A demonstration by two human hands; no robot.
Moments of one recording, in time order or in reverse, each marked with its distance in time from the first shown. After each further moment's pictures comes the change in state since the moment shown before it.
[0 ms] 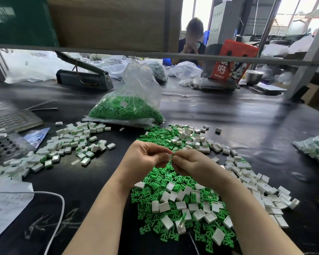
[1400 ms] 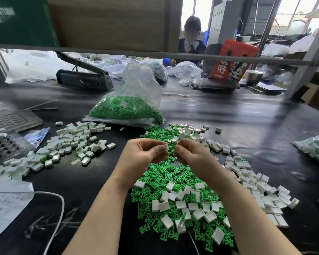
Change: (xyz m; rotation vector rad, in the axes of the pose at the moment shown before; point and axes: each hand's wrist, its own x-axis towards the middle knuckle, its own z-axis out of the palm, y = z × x) left_hand 0.004 -0.010 -0.002 -0.145 0.079 -0.004; right_hand 0.000 -0.011 0.004 0.118 0.261 -0.026
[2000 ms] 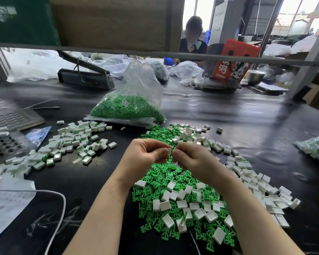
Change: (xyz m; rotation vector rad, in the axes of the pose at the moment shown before) left_hand -0.001 0.002 0.000 0.072 -0.063 0.059; right_hand -0.004 -0.001 -0.004 -0.116 -0.136 -0.054
